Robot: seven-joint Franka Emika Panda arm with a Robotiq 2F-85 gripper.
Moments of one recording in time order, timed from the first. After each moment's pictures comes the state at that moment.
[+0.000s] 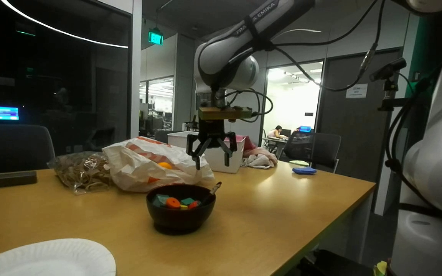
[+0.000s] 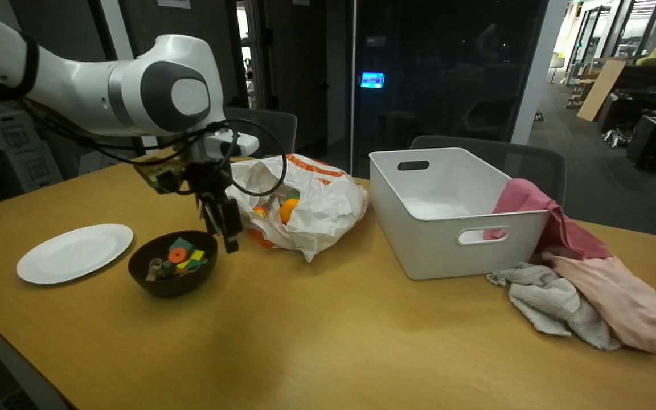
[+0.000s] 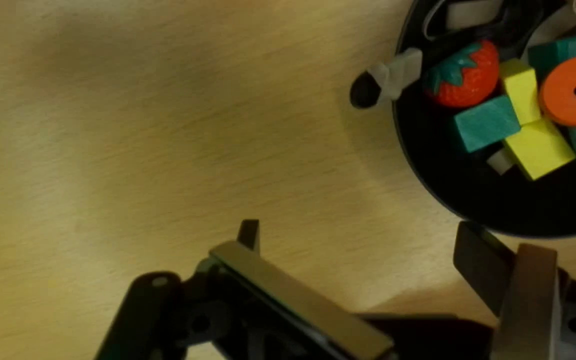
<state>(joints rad) 0.03 -0.12 0.06 -2.27 -0.08 2.08 0.62</state>
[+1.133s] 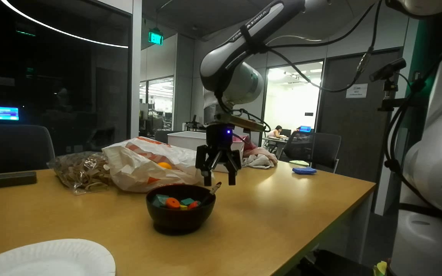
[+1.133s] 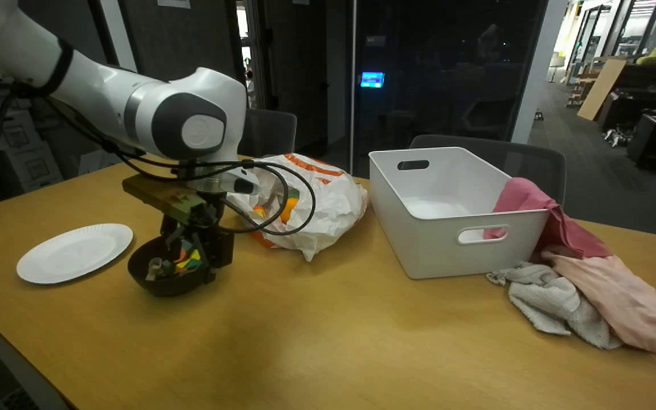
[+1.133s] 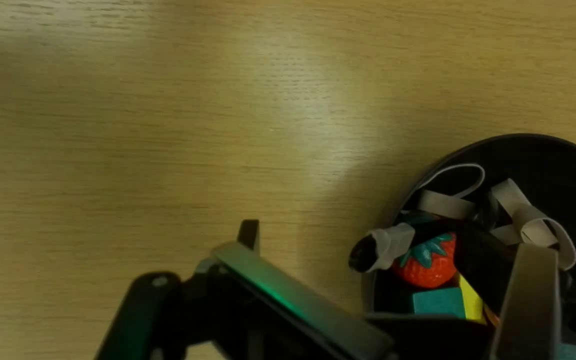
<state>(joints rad) 0.03 -0.09 0.01 -2.31 0.19 1.95 0.05</state>
